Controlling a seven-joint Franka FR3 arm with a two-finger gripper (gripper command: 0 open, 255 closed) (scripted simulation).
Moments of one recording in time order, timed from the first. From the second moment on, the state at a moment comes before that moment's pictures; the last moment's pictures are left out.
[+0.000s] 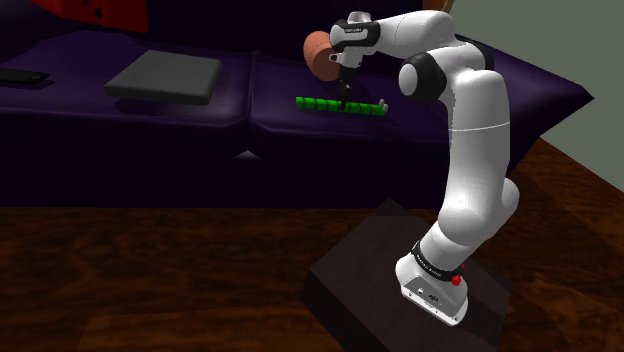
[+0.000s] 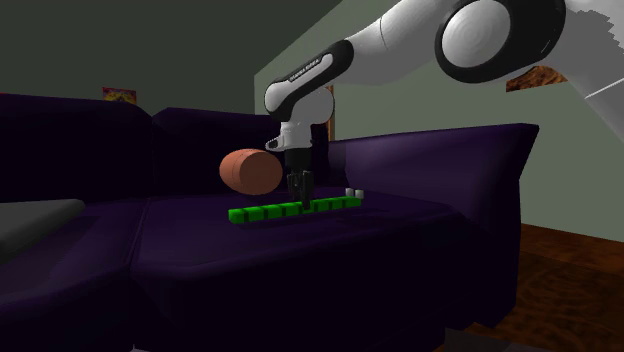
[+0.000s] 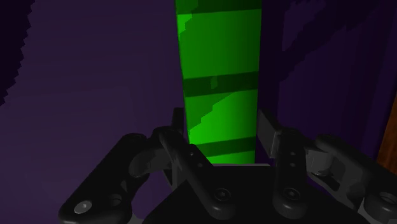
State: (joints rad) arm -0.15 0.59 -0.39 -1.30 0.22 1.72 -1.35
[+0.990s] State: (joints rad) arm -0.17 0.59 -0.40 -1.13 0.22 1.55 -1.33
